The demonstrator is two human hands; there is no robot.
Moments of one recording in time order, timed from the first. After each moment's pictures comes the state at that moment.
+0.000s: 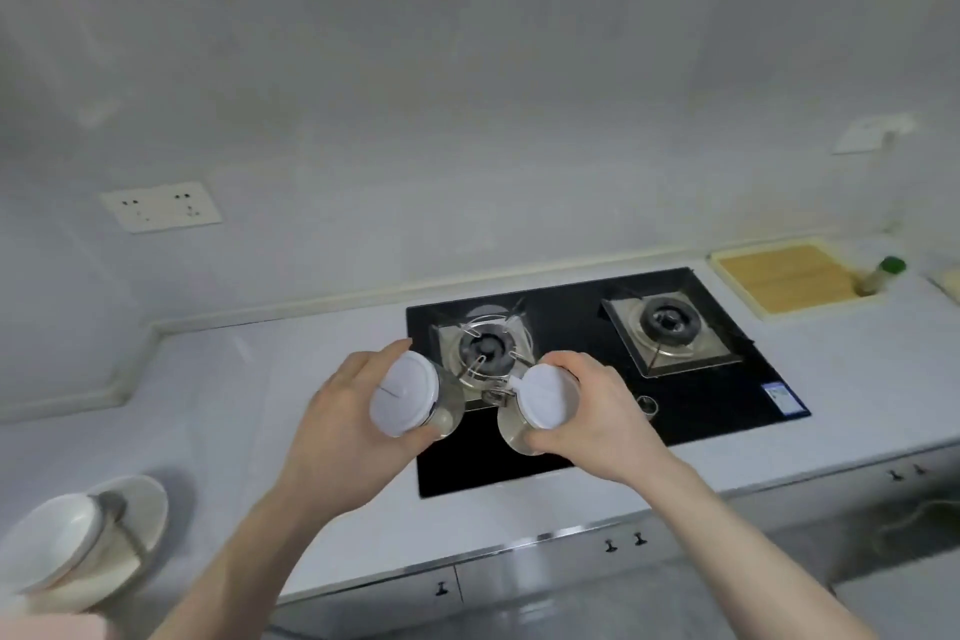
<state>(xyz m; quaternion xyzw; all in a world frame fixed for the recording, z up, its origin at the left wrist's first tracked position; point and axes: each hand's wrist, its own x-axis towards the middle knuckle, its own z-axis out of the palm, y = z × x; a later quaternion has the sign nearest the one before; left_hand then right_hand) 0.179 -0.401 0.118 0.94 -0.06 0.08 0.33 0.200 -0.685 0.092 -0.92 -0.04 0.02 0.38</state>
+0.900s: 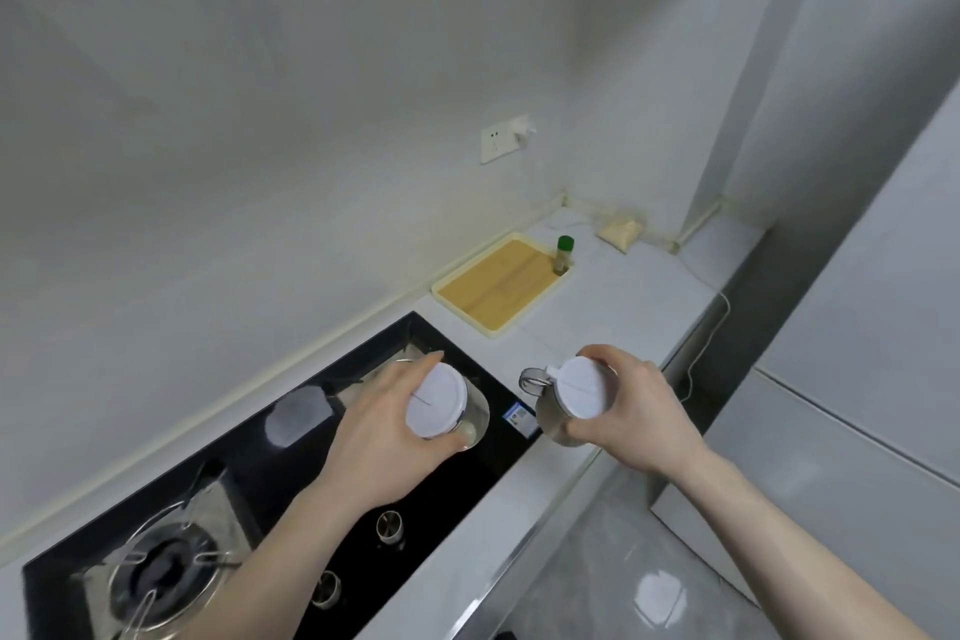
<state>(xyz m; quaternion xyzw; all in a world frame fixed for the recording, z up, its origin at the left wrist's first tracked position) 0.340 -0.841 0.102 0.88 -0.35 -0.06 0.30 0.183 -1.091 0.101 -0.90 0.27 -0.13 0.33</state>
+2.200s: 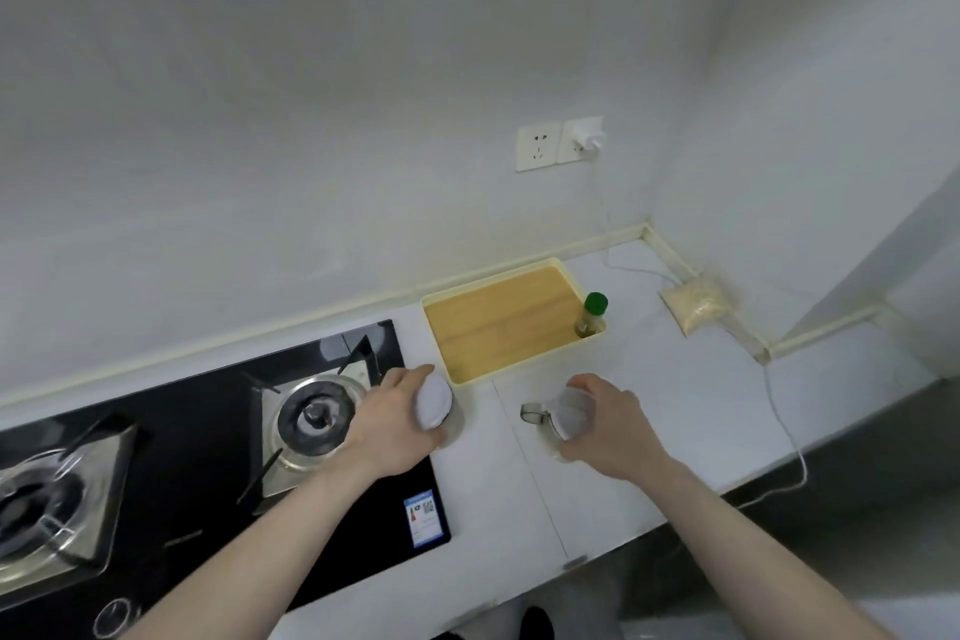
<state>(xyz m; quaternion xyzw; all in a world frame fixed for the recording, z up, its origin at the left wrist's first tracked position) 0.447 -1.107 -0.001 0.95 -0.10 -0.17 0.24 0.369 -1.404 0.008 -0.93 0.12 0.09 0.35</state>
